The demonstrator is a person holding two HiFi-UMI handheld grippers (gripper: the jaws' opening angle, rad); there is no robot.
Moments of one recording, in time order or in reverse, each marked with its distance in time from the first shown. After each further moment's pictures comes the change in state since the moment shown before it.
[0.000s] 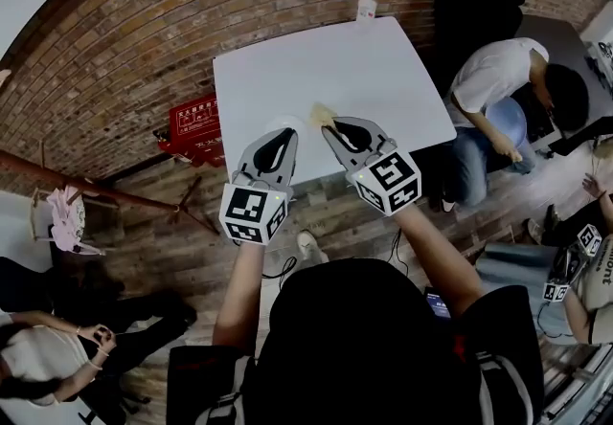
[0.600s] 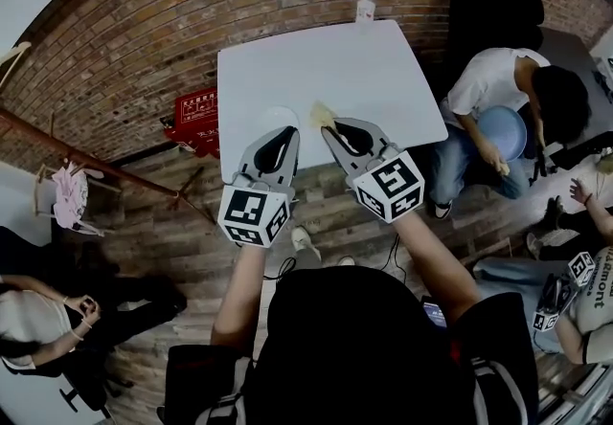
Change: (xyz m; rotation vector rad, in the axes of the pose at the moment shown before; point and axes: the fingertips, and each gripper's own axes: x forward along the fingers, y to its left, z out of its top) left arm -0.020 -0.065 0.025 -0.023 -0.067 0.081; right arm -0.068 0.015 0.018 -0.006 -0.089 0.051
